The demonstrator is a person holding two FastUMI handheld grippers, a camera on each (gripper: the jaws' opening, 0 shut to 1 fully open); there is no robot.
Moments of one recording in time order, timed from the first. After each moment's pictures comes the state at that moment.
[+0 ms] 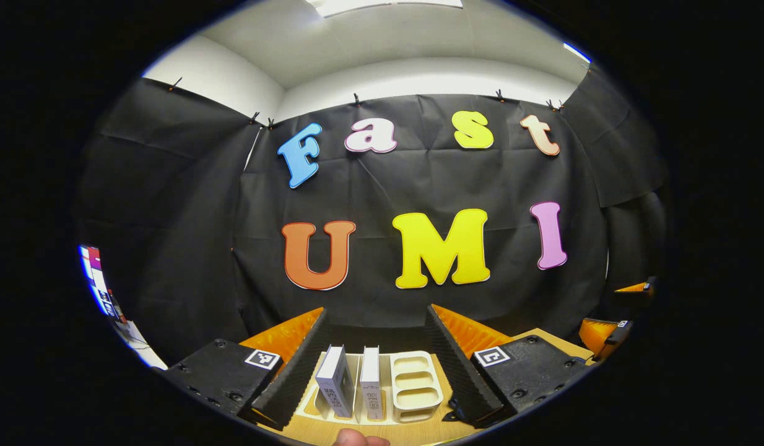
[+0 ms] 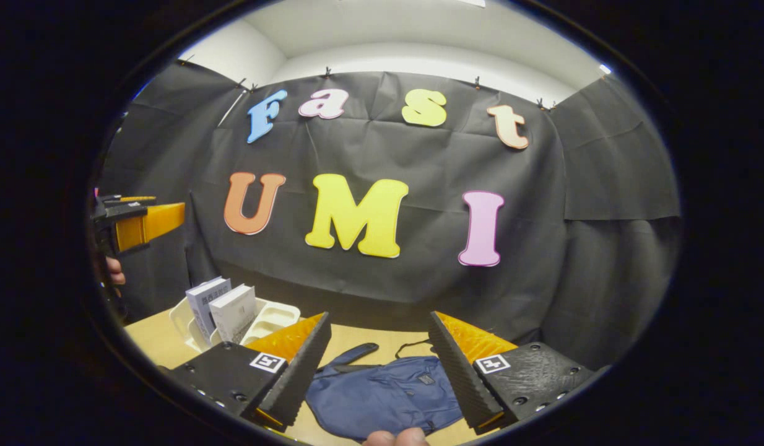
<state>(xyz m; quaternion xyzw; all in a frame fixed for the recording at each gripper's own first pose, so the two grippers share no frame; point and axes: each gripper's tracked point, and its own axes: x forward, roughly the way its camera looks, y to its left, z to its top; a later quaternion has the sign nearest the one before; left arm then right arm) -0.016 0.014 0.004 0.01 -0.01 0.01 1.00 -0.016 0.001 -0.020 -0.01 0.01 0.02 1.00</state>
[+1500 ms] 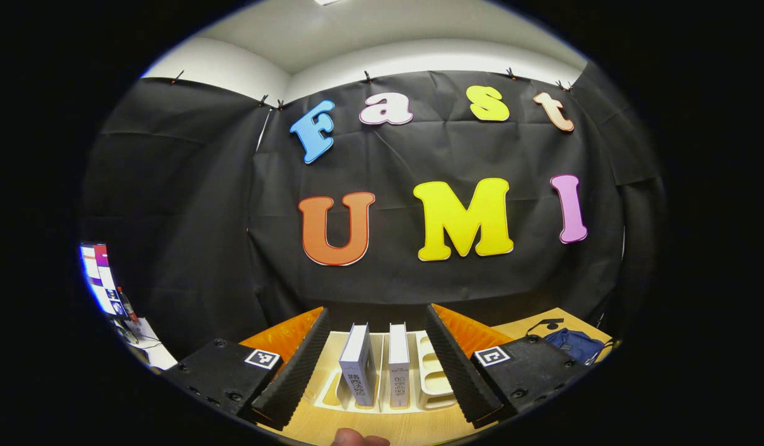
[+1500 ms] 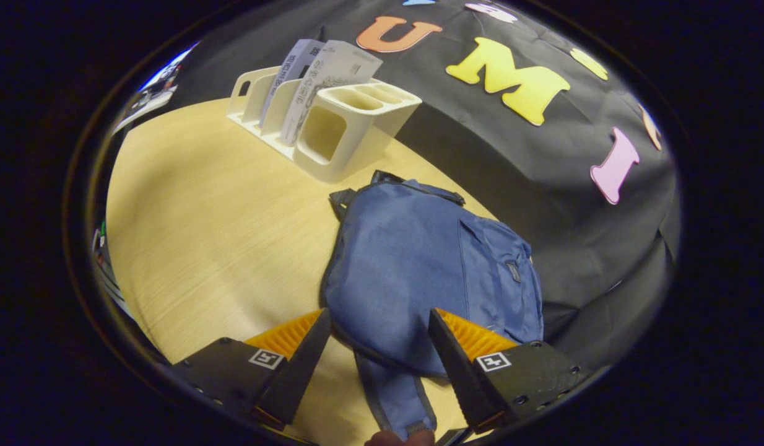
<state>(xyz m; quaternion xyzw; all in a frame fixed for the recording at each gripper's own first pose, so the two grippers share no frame) -0.006 0.052 -0.048 0.02 0.05 0.05 1.00 -0.018 0.034 -0.360 -0.28 0.30 0.13 0.90</state>
